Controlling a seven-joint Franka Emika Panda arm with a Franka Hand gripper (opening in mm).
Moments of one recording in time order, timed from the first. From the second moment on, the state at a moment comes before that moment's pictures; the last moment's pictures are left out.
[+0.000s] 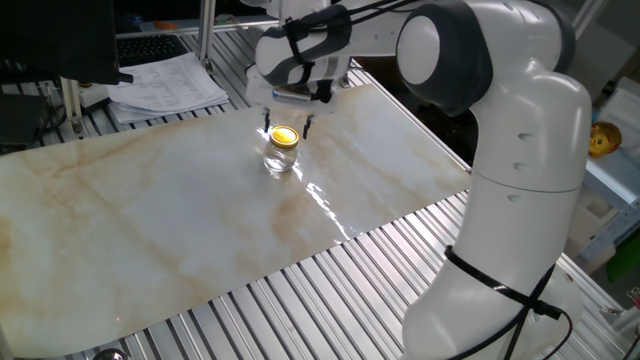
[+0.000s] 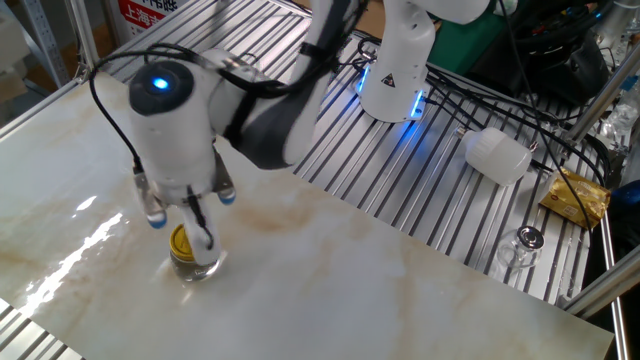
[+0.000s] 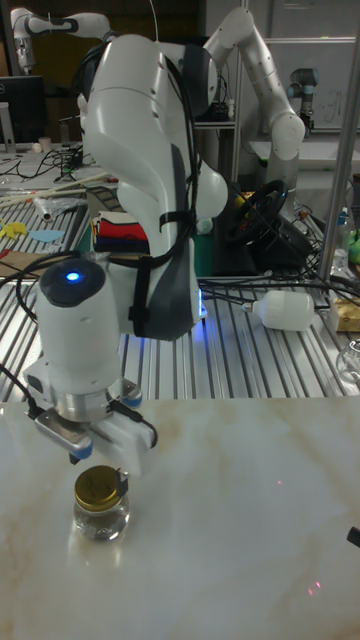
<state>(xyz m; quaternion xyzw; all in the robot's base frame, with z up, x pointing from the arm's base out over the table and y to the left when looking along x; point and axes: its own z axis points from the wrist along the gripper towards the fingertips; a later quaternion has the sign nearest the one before) 0.617 -0.106 0.156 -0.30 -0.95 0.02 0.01</state>
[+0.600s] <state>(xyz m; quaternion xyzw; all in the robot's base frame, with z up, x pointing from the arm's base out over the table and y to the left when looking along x) 0.627 -0.100 0.157 -0.24 -0.97 0.04 0.01</state>
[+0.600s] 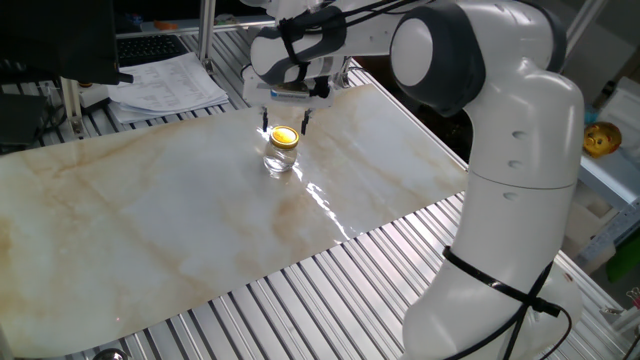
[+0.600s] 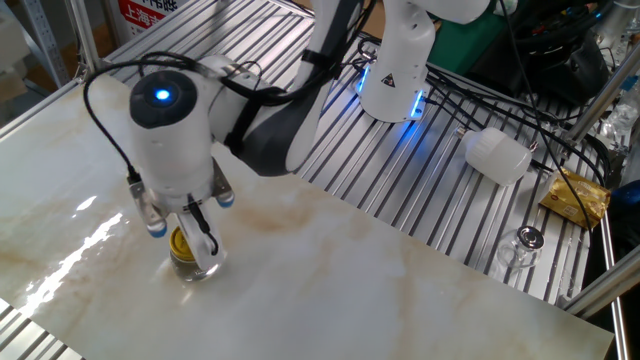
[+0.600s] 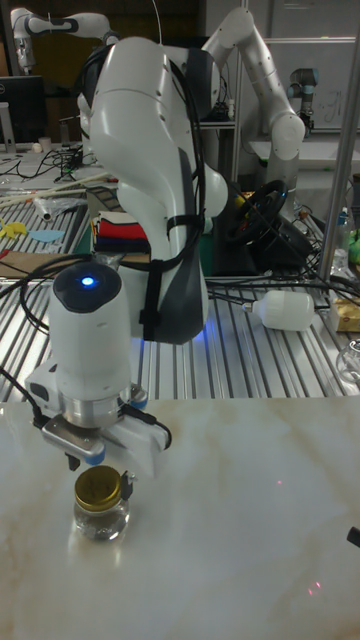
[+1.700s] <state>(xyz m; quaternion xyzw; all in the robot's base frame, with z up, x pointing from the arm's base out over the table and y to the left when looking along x) 0.634 -0.104 0.138 -0.20 -0.98 0.04 0.02</state>
